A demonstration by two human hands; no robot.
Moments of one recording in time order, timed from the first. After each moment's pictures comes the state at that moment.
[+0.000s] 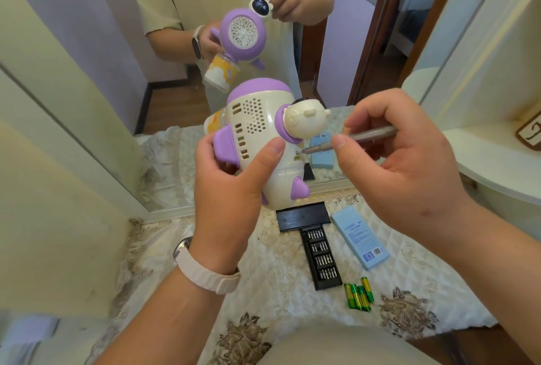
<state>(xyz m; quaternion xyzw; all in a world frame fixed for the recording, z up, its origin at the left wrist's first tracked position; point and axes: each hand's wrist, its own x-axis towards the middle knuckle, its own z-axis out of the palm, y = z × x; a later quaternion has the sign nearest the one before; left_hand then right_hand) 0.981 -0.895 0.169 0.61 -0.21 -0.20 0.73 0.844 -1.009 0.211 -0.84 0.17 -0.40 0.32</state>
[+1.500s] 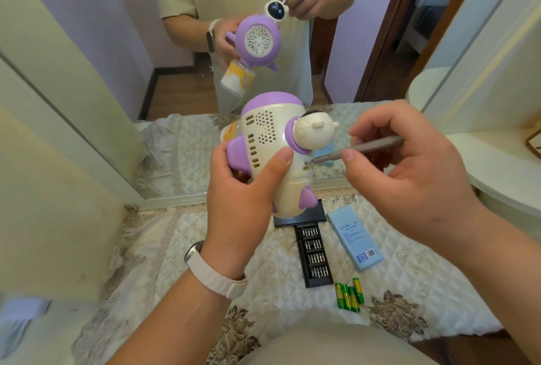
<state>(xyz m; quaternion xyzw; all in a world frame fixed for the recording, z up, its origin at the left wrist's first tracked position) 0.965 -0.910 0.145 0.64 -0.18 -0.20 0.72 0.832 -1.031 0.202 -0.86 0.16 -0.34 0.33</state>
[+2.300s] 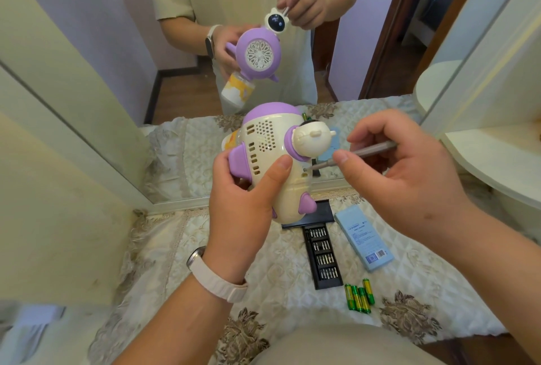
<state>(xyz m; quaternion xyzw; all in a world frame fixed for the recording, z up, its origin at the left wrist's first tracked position) 0.974 -0.908 0.141 0.66 -0.17 -0.21 0.70 0.844 -1.035 0.192 -0.85 0.19 -0.34 0.36</state>
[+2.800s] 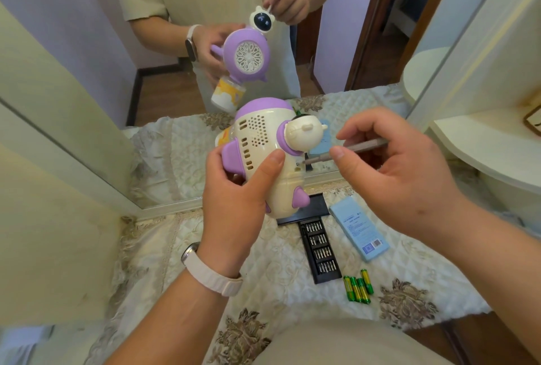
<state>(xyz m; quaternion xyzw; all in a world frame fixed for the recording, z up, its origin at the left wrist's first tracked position) 0.987 -0.912 0.136 0.66 -0.19 -0.23 0.69 0.847 -1.031 0.185 -0.85 0.21 -0.33 0.36</state>
